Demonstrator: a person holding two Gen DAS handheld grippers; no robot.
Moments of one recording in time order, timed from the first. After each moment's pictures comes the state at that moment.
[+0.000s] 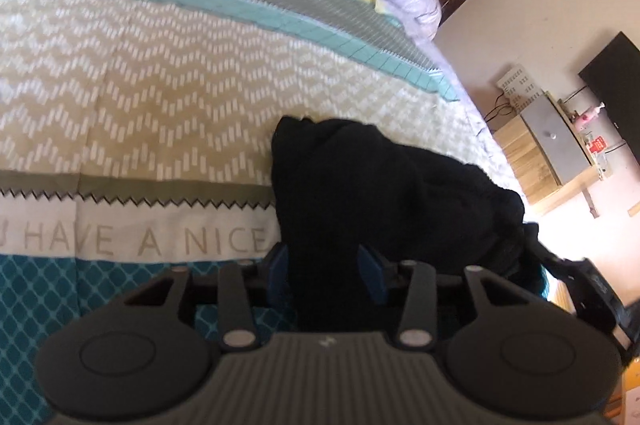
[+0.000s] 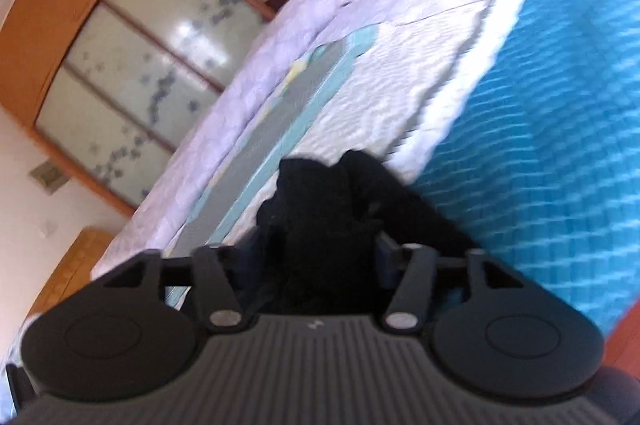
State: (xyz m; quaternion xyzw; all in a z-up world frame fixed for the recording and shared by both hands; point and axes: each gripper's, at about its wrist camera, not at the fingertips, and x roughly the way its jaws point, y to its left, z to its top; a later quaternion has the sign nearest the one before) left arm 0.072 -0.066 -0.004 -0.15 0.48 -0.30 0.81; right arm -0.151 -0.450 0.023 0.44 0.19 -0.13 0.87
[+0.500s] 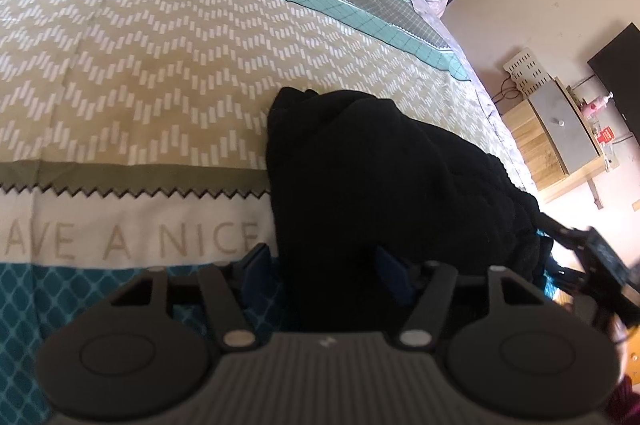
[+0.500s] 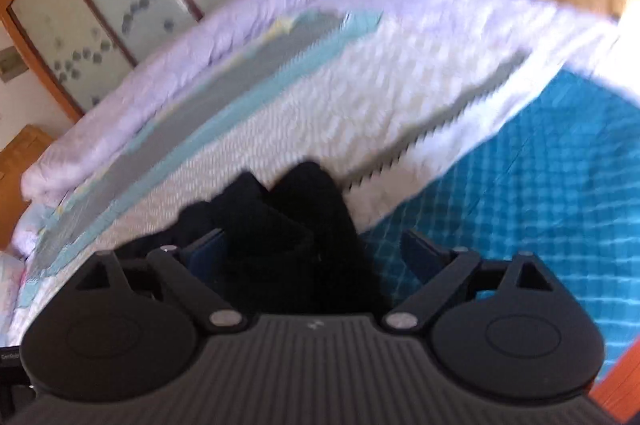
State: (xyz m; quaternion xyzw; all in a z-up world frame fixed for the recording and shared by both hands) left arm 0.092 -0.088 -0.029 -0.15 0.51 -0.31 0.79; right arm -0.070 -0.486 0.022 0.31 0.31 -0.10 0.89
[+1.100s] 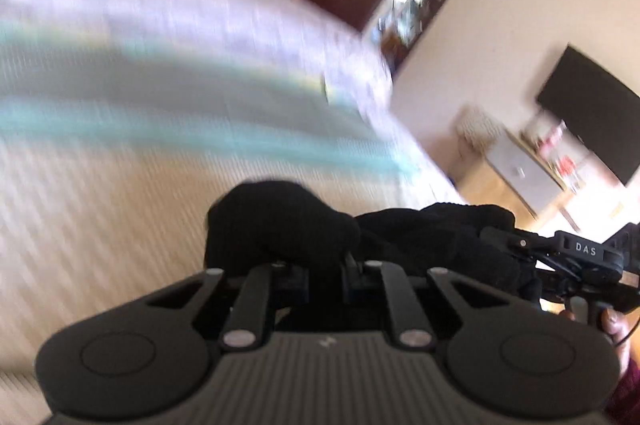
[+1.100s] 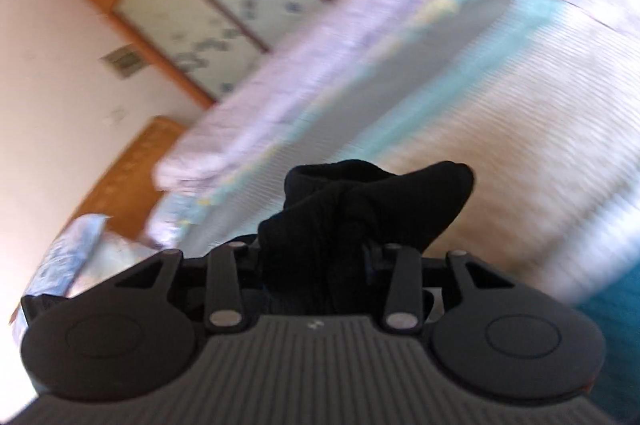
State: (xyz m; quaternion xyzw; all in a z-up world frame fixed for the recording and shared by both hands) left arm 0.124 -0.044 0.080 -0.12 0.33 -0.35 0.87; right arm 0.003 -0.405 0.117 0.36 0.26 0.11 0.89
